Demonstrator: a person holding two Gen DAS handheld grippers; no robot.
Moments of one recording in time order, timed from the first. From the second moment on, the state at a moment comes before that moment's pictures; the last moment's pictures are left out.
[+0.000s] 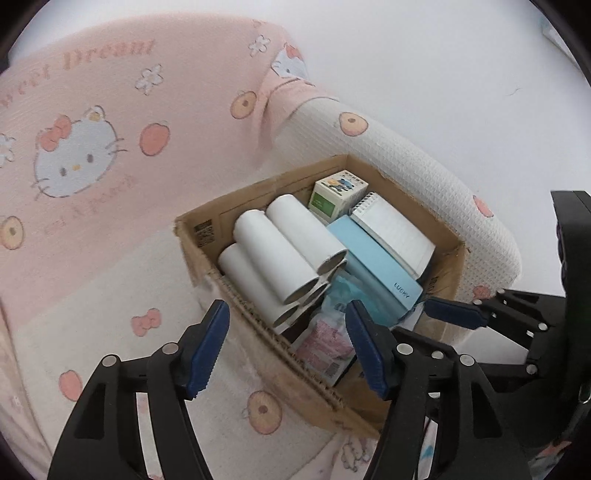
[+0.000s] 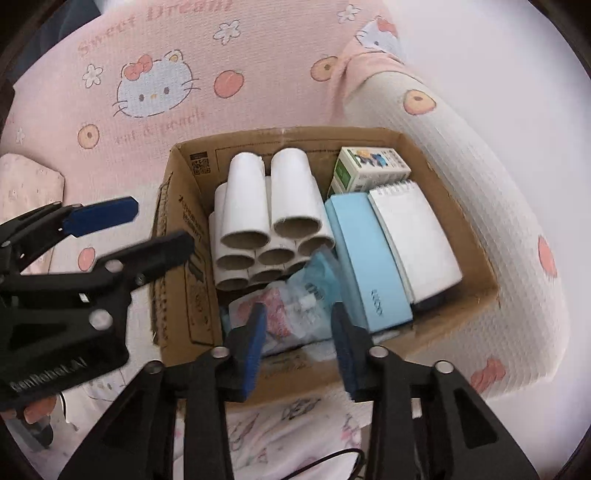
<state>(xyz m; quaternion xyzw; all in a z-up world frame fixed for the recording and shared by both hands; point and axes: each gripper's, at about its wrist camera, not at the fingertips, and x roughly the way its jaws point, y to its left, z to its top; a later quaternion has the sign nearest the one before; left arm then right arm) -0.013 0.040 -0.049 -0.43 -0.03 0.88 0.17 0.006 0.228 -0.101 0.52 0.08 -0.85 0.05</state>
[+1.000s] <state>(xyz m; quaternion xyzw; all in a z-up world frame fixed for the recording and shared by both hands) 0.033 0.013 -0.015 -0.48 0.02 0.87 0.10 0.068 0.196 -0.043 0.47 0.13 -0.87 0.02</state>
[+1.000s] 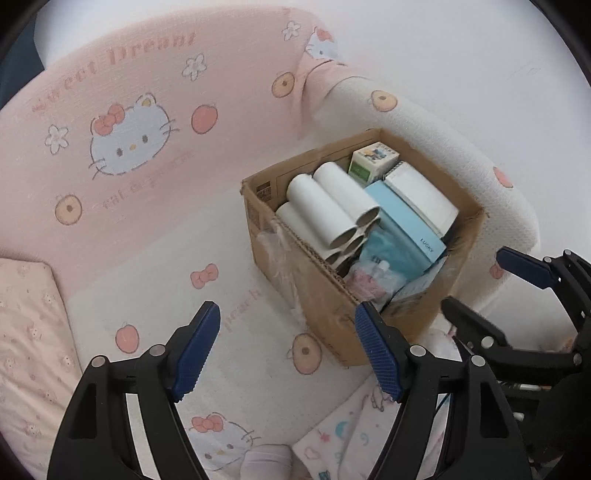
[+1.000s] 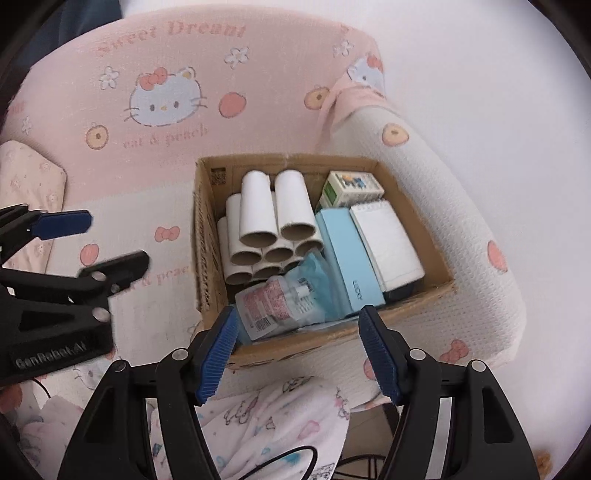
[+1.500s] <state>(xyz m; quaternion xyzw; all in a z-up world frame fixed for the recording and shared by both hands) 0.036 0.014 -0.011 -0.48 0.03 0.87 0.10 0.077 0.179 -0.035 0.45 0.16 -0.88 0.03</state>
